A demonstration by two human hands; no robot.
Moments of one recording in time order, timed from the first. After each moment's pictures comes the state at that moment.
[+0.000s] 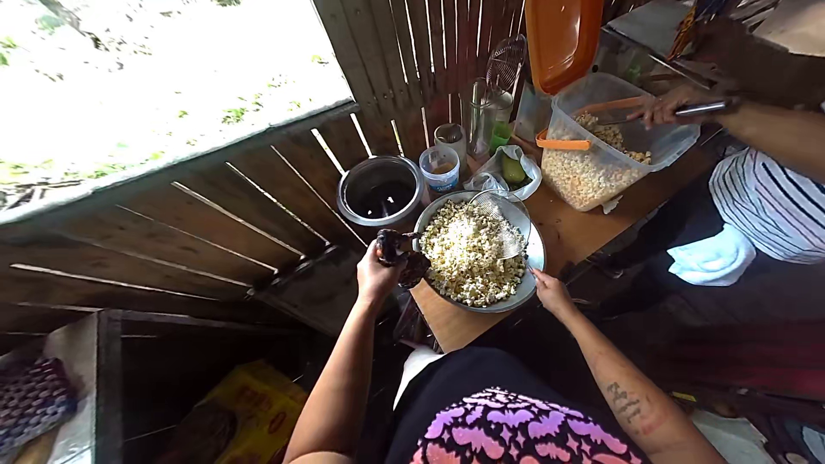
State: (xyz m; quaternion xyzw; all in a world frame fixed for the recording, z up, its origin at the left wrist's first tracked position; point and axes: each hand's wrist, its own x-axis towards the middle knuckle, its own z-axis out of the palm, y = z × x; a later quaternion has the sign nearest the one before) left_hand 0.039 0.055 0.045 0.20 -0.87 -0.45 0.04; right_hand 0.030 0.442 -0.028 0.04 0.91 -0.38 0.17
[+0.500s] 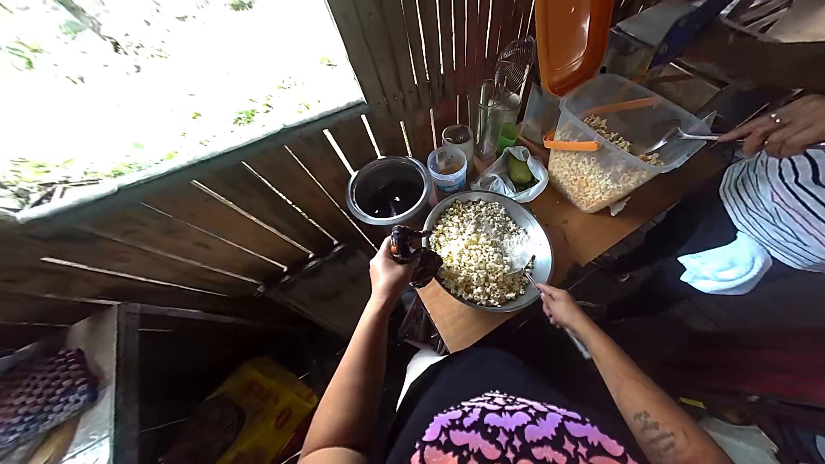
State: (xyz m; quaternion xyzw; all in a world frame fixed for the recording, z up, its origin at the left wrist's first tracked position) left_hand 0.039 0.063 0.052 0.19 -0.88 -0.44 0.05; right_hand 0.052 0.426 0.006 0.14 0.83 -0.43 0.32
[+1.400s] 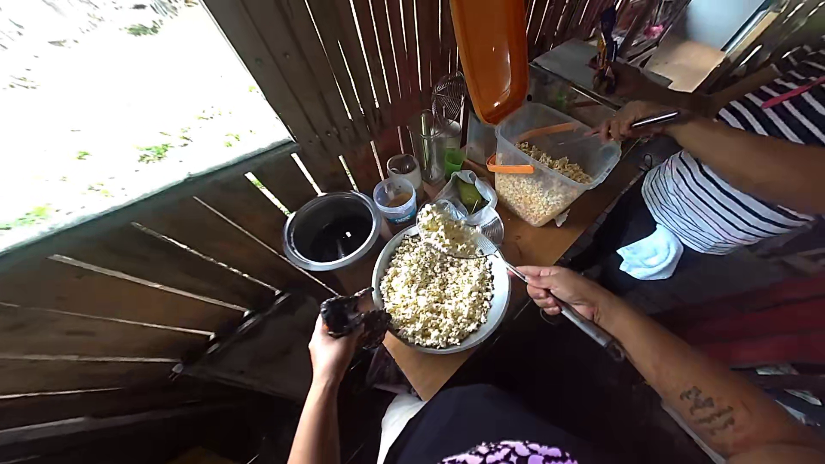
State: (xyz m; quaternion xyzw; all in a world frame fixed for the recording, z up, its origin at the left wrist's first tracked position) left_hand 0.058 0.048 0.003 0.24 -0.84 -0.49 0.06; right_hand 0.008 0.462 0.150 0.13 0.65 -0.66 0.35
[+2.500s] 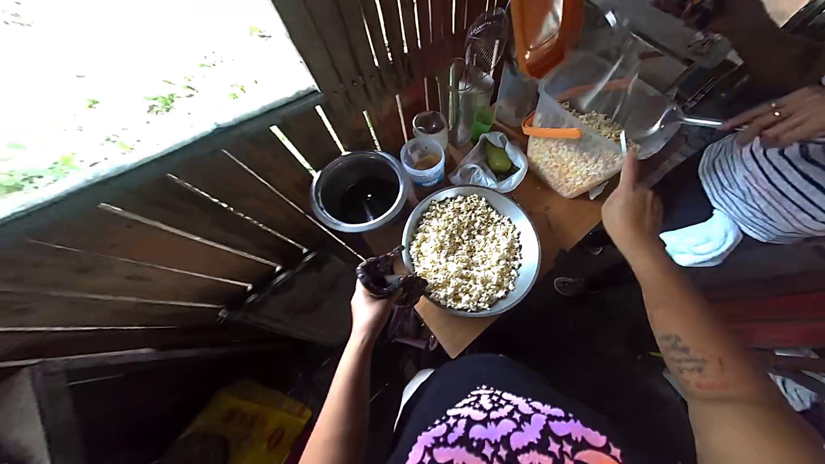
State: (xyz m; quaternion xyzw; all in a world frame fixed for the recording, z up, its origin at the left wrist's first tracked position) left_hand 0.062 0.032 0.005 0.20 -0.85 -0.48 -0.02; right_hand -0.040 0.439 0.163 0.19 0.98 -0.08 -0.04
